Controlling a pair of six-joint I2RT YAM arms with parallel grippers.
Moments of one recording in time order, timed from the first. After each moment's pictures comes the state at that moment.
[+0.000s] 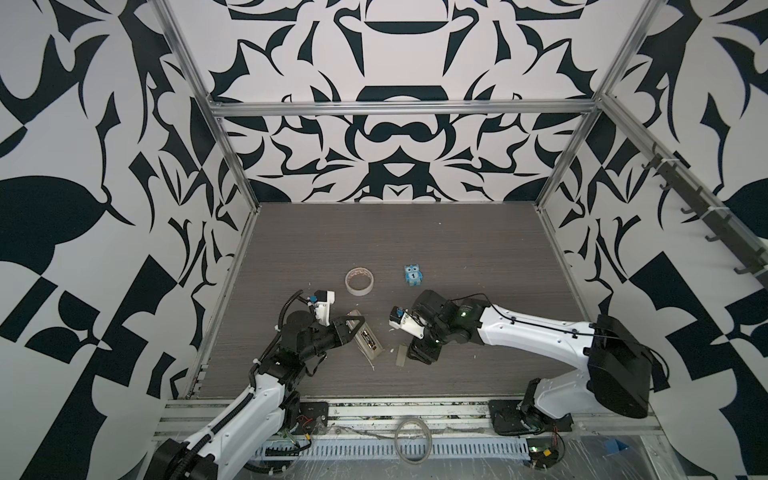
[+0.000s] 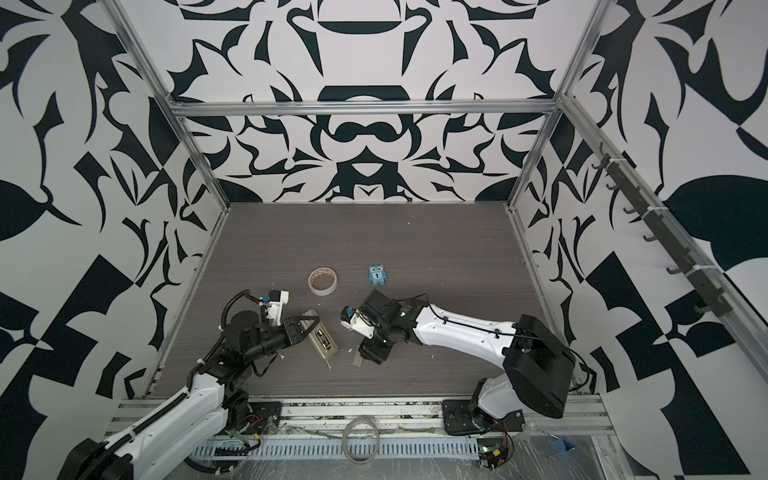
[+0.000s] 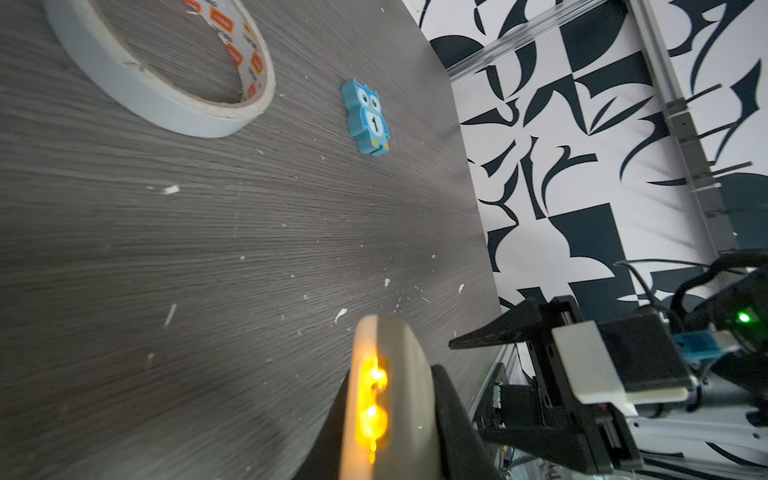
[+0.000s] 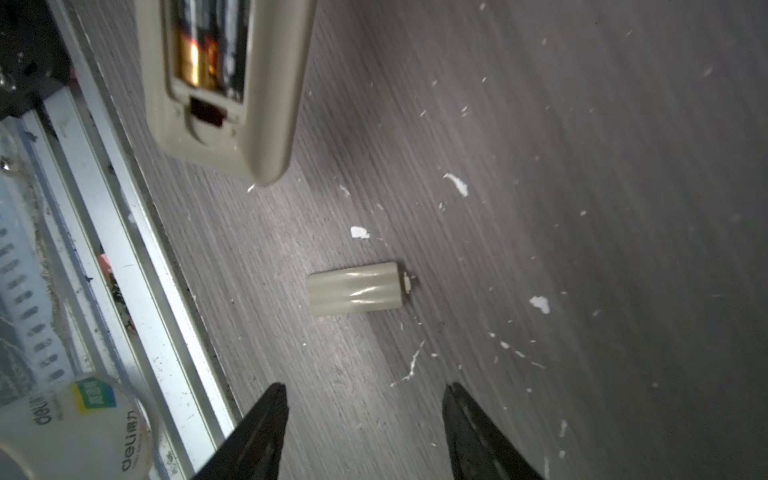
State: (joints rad) left arm -0.41 0.72 0.09 0.24 0.52 -0.88; right arm 0.98 1.45 0.88 -0.59 -0.22 -0.06
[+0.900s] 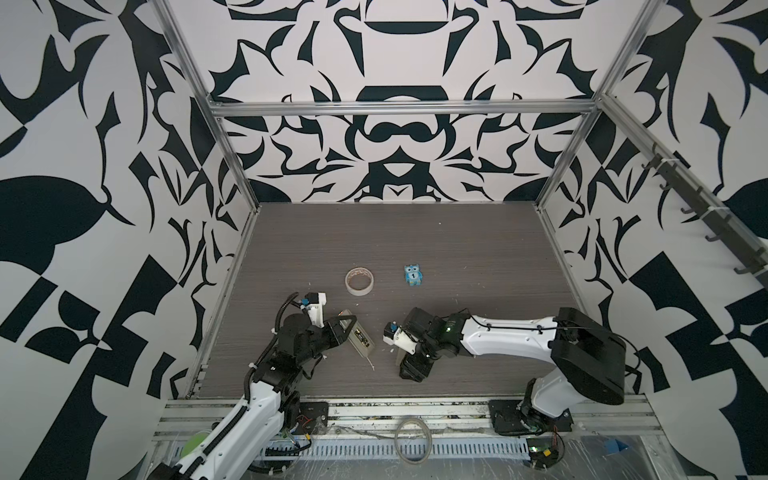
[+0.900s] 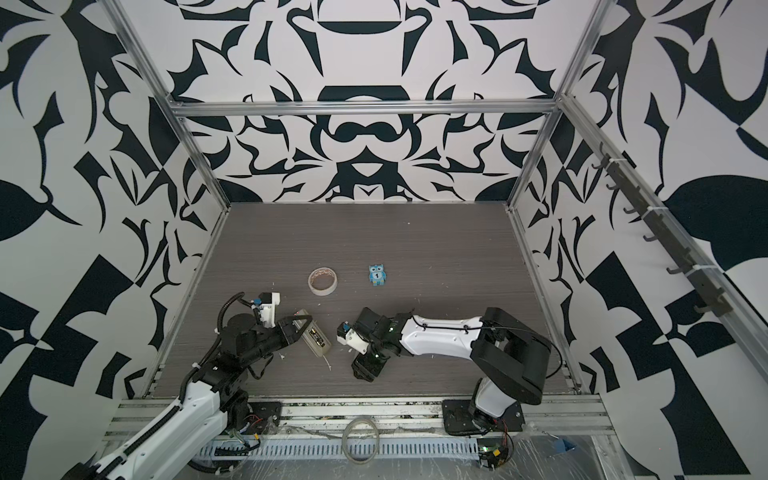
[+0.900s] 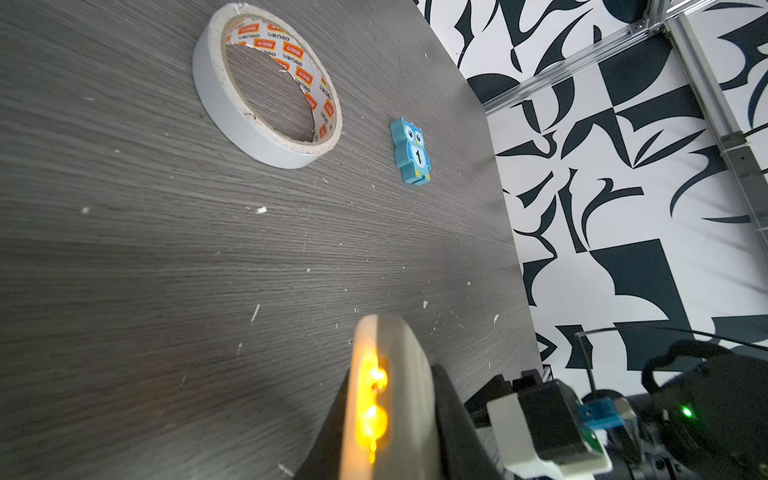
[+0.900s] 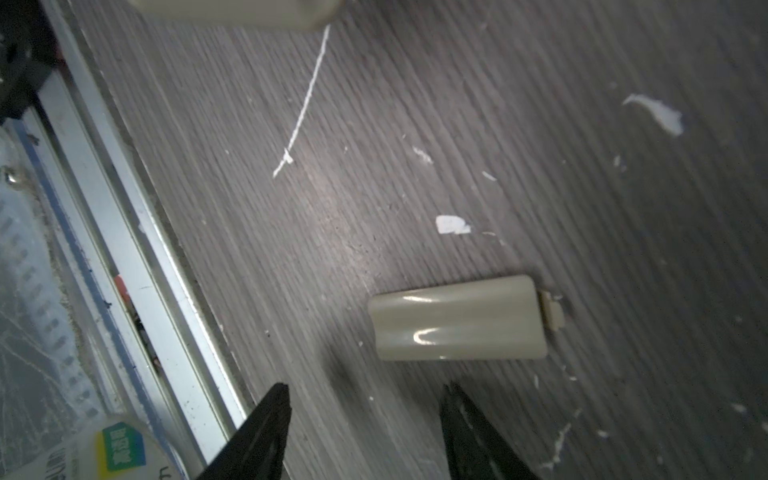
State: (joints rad) left arm -0.39 0.61 0.09 0.11 0.41 -0.86; right arm 1.06 1.59 0.81 -0.41 -0.31 0.12
